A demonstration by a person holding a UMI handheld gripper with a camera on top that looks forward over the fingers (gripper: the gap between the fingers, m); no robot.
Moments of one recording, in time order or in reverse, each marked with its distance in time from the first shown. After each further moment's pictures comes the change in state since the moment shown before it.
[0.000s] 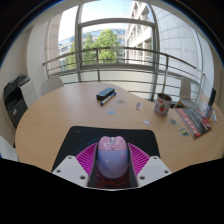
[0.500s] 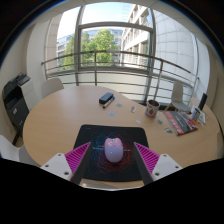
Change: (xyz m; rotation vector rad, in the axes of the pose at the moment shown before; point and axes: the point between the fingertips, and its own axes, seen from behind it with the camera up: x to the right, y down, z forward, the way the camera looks) arm -0.023 -0.010 -0.110 -0.007 0.078 -0.019
